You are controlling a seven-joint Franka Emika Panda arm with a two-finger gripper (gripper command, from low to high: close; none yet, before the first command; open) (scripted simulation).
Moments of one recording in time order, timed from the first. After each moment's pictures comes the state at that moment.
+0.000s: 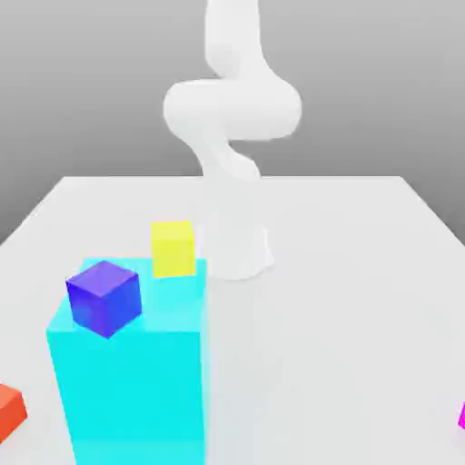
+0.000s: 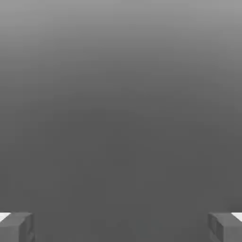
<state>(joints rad) 0.02 -0.84 -0.05 -2.29 -0.04 2.27 0.67</state>
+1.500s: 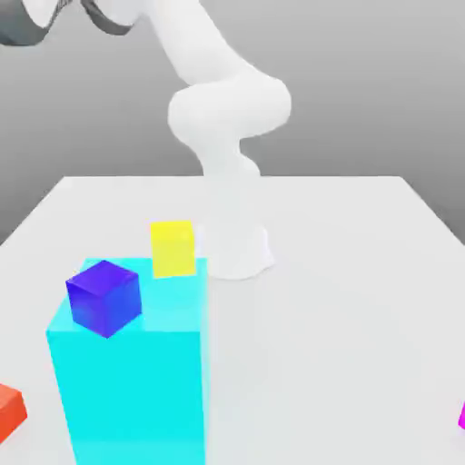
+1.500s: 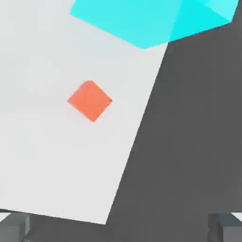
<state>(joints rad) 0.77 -0.87 -1.44 -2.23 -0.85 2.20 -1.50</state>
